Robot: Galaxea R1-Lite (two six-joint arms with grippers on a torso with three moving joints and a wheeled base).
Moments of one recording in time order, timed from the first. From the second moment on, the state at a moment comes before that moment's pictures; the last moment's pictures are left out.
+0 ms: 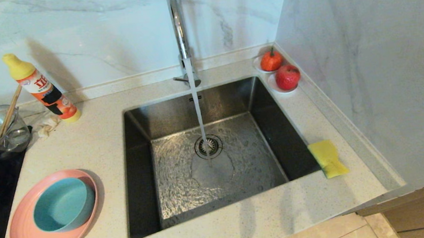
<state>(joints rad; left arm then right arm) -0.01 0.00 0.00 -0.01 0.00 0.01 -0.01 0.62 -0.80 0.34 0.28 -0.15</state>
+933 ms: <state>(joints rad) -0.01 0.00 0.00 -0.01 0.00 0.01 0.13 1.33 -1.08 0.40 0.13 -0.08</state>
